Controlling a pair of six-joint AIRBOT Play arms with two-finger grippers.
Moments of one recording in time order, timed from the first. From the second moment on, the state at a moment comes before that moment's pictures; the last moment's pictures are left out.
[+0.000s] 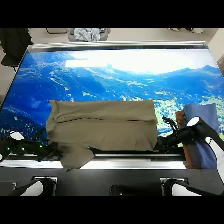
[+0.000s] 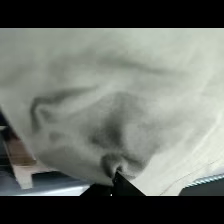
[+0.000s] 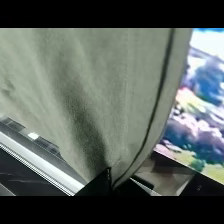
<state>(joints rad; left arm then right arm) 0.38 -1.13 0.46 1.14 -1.30 -1.37 -0.28 -1.39 0.69 -1.09 1.33 0.97</state>
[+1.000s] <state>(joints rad) 0.27 -1.56 1.29 1.00 -1.23 -1.35 -0.12 -1.61 1.26 -1.08 1.07 1.05</state>
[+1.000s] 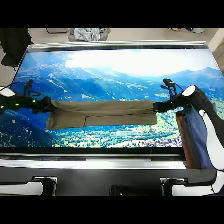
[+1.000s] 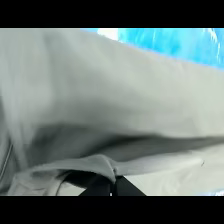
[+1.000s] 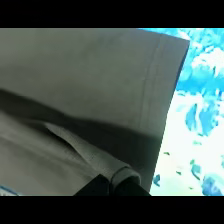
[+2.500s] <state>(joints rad) 0.05 -1.49 1.36 0.99 -1.32 -1.38 -0.14 -1.64 1.37 -0.84 1.25 1.03</state>
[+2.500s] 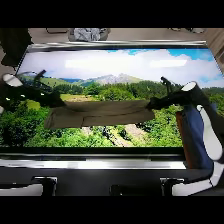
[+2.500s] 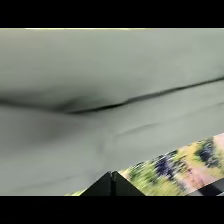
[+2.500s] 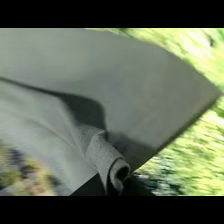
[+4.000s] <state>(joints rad) -0.16 -1.59 1.52 0.64 -1.01 -1.39 0.21 -1.33 1.37 -0.58 1.07 1.15</state>
